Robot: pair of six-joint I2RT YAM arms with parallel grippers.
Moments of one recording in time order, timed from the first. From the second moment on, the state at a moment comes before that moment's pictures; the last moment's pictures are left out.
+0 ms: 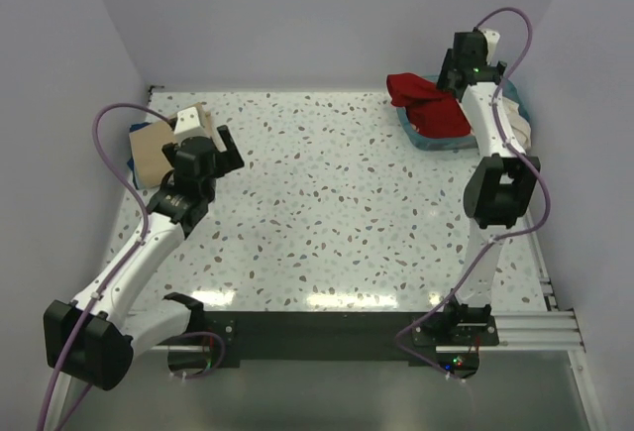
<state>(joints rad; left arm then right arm) -0.33 1.07 0.86 -0.20 -0.48 -0.41 0.01 2.10 2.09 -0.66 0.53 0.24</state>
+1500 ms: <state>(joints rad) -0.33 1.12 0.87 -0.21 -0.44 -0.49 -0.23 2.27 2.27 -0.63 0.24 0.32</state>
